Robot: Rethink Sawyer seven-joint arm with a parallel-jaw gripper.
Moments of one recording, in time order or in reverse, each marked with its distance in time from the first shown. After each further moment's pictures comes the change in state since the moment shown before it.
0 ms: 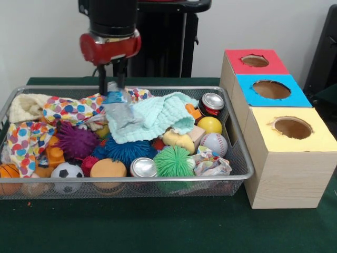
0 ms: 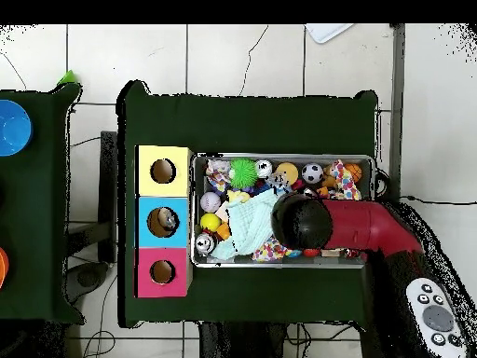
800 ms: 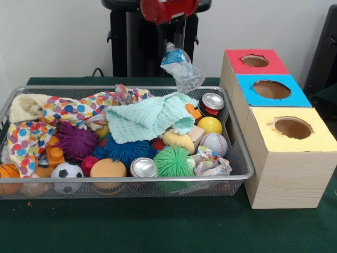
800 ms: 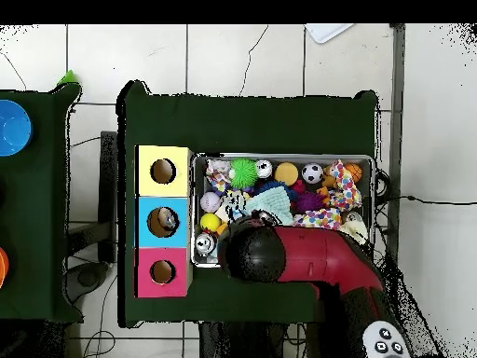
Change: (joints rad) arm 0.113 -0.190 -0.017 0.217 0.206 0.014 0.000
